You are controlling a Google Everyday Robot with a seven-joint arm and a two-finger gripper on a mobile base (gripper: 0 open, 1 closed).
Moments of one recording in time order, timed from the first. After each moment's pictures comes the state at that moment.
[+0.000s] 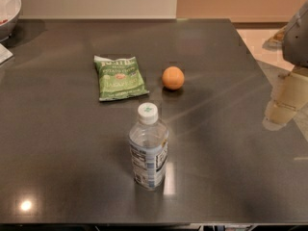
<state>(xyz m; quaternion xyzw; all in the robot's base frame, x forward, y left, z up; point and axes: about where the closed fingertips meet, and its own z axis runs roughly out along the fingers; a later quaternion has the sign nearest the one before) 0.438 -0.217 0.976 -0.60 0.78 -0.03 0.16</state>
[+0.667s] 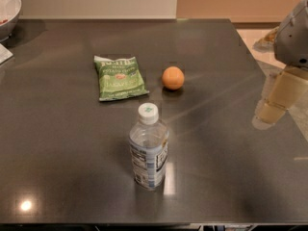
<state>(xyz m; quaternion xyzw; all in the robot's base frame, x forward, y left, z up) 0.441 -0.197 0.974 -0.61 0.77 0.00 0.18</state>
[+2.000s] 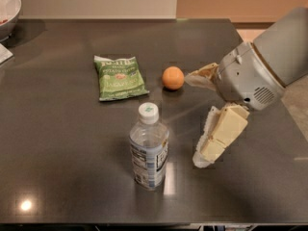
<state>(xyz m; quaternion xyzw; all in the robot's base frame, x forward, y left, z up) 0.390 -0.068 0.942 -0.66 0.67 0.21 0.26</state>
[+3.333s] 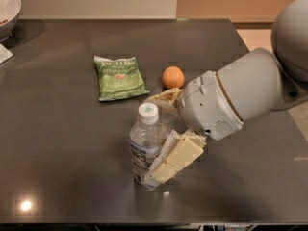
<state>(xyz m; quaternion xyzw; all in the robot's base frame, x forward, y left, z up) 0.358 0.002 0.926 -0.66 0.62 0.28 0.31</state>
